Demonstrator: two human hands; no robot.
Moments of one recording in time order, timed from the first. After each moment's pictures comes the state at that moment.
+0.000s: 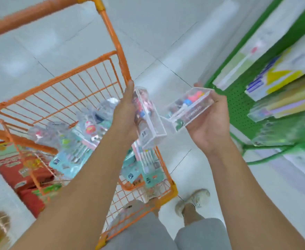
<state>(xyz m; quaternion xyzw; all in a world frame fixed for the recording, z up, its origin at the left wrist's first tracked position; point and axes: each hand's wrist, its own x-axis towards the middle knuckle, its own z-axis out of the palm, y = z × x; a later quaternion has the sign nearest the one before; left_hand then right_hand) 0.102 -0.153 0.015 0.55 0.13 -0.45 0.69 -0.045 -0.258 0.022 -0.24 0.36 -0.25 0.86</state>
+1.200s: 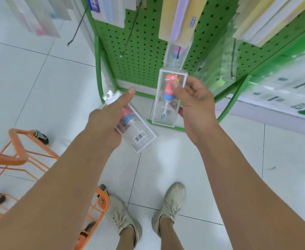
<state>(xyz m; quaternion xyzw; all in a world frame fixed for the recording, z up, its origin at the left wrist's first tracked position) -0.123 -0.377 -0.219 0.68 0.02 -0.56 0.46 -0.291 -0.431 -0.224 -0.37 0.55 -0.41 0.62</state>
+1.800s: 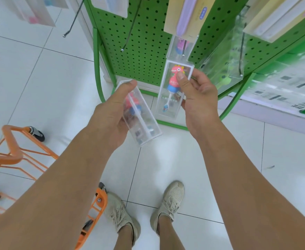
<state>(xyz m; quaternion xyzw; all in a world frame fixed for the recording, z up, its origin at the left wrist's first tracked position) -0.128 -0.385 -0.224 0.64 0.03 -0.59 0.49 -0.282 -0.445 -0.238 -0.36 0.57 -0.43 0.60</state>
